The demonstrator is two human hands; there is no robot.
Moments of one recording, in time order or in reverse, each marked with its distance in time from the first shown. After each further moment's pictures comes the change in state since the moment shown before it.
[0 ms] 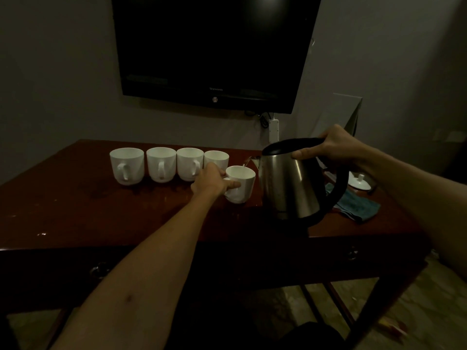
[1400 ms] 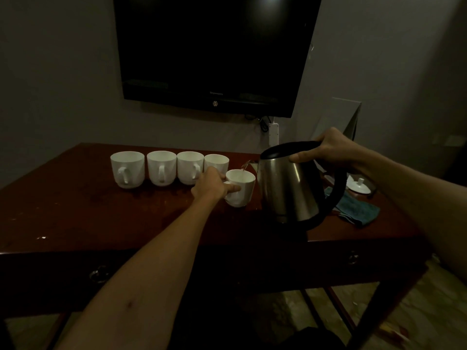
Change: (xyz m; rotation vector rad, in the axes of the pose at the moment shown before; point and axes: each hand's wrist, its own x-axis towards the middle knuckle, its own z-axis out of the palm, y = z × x) left_hand -0.006 0.005 -0.003 0.003 -0.010 -0.014; right_hand 0.006 -0.004 0.000 -0.017 -0.024 0.025
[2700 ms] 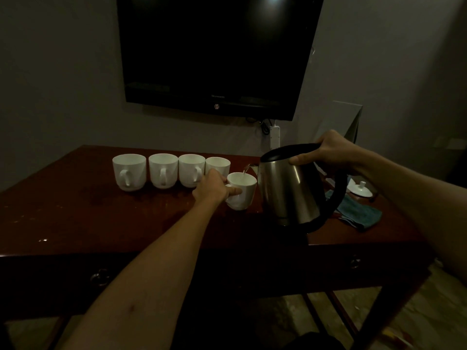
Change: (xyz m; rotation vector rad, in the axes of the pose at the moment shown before) left_hand 0.007 -0.002 0.003 0.037 0.009 0.005; right_hand 0.003 -0.005 0.001 -0.037 -0.004 -0.005
